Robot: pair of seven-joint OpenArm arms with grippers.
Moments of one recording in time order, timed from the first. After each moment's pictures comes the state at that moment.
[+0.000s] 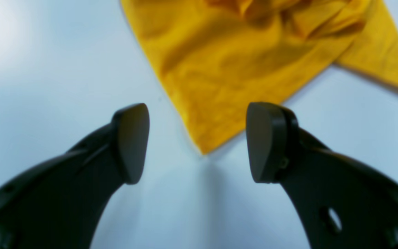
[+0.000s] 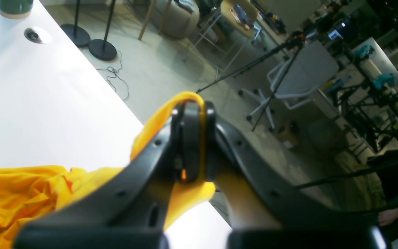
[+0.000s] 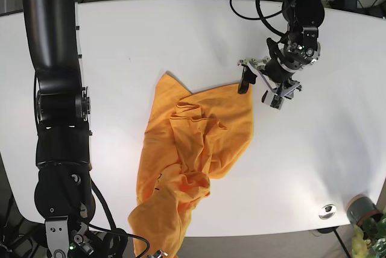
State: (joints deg) left arm 8.3 -10.5 -2.0 93.3 -14.9 -22.8 33.0; right arm 66.7 8.4 -11.7 76.2 12.2 36.2 -49.7
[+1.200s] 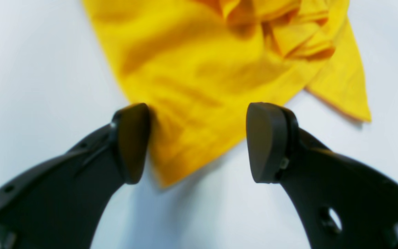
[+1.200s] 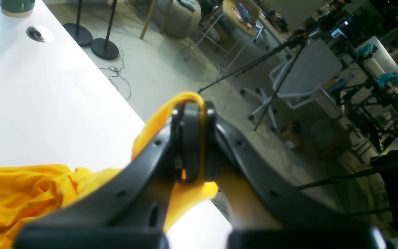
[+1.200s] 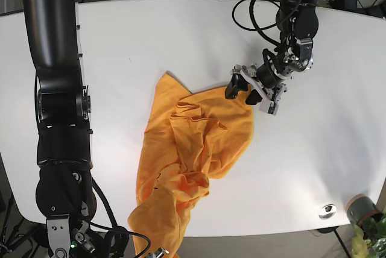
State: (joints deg) left arm 3.5 -8.2 -1.3 77.8 -25.5 -24.2 31.0; right arm 66.1 8.4 -11.7 76.4 12.4 36.2 -49.7
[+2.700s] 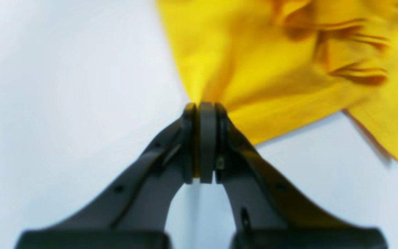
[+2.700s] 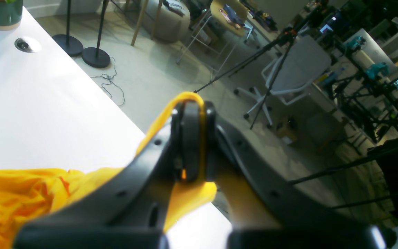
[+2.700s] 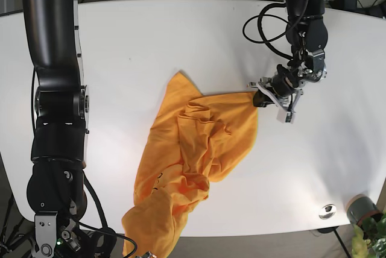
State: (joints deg) left arm -1.5 -10.1 -8.0 75.0 -25.2 -21.4 39.7; right arm 65.5 9.5 -8.0 77.5 12.1 36.2 -49.7
